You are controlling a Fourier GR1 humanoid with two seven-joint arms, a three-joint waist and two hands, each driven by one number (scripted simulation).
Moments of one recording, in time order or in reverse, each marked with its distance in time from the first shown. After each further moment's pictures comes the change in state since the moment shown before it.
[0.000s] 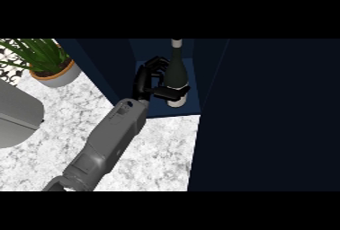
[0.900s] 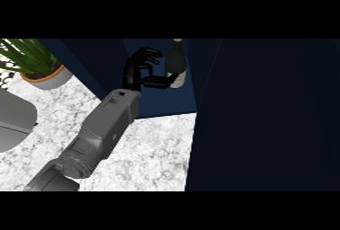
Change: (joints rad) left arm -0.148 0.032 0.114 0.270 0.052 0.014 -0.109; right arm 0.037 0.010 -0.014 0.009 -0.022 0.060 -0.068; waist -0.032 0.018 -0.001
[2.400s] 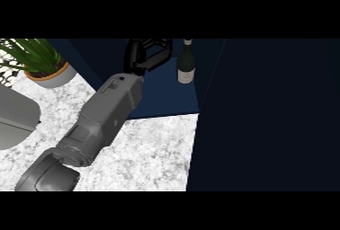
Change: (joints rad) left arm -0.119 0.011 0.089 0.020 0.035 -0.183 -0.118; right arm 0.053 -0.002 -0.012 -0.002 -0.016 0.051 -0.048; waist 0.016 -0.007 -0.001
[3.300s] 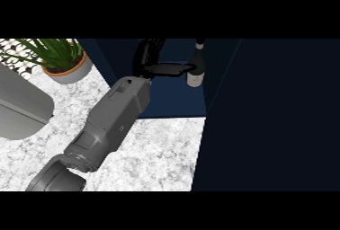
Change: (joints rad) left arm 0.049 -0.041 -0.022 -0.126 0.036 -0.117 0.059; right arm 0.052 -0.023 -0.037 -0.016 0.002 -0.025 0.017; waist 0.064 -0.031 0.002
